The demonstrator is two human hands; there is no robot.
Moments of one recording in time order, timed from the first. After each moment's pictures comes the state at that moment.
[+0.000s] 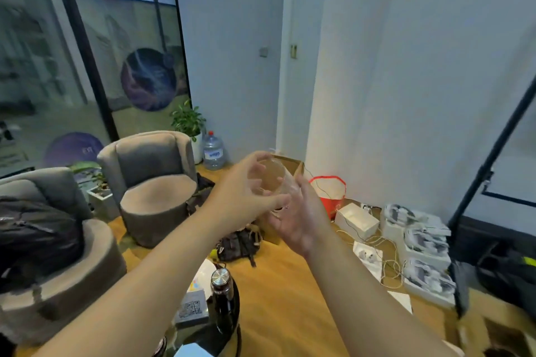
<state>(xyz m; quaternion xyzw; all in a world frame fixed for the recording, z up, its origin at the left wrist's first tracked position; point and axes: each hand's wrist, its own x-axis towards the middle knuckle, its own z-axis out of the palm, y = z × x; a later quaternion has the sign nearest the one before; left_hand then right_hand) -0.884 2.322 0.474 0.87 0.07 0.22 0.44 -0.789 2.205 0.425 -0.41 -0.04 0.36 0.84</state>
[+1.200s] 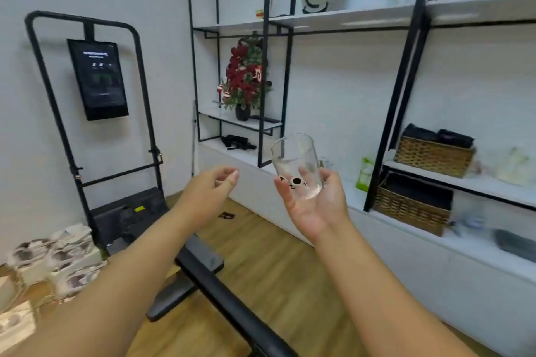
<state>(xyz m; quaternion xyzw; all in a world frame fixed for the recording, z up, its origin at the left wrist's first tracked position) -1.059 1.493 0.526 0.78 -0.43 -0.03 0.46 -1.228 1.345 0.532 -0.19 0.14 -0.29 0.93</state>
